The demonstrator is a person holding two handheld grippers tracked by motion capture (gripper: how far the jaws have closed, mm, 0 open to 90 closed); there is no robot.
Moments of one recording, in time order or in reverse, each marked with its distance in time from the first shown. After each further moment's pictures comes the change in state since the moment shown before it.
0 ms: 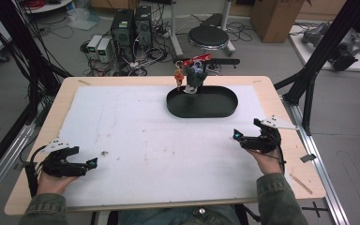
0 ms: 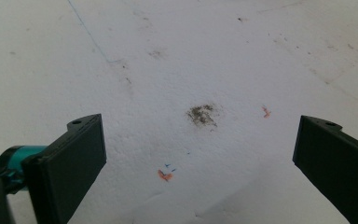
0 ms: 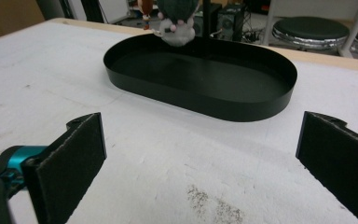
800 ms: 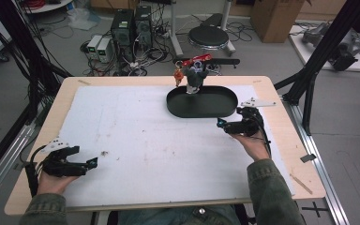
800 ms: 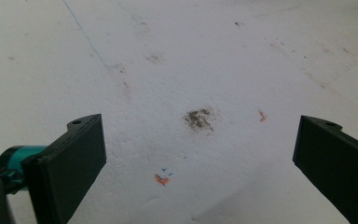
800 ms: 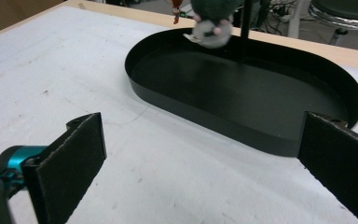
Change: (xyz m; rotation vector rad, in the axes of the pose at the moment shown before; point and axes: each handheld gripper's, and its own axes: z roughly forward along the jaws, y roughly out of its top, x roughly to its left) left arm -0.001 0.001 0.000 -0.006 -0.005 0.002; right arm 0.019 0.046 0.049 0.128 0.077 -0.010
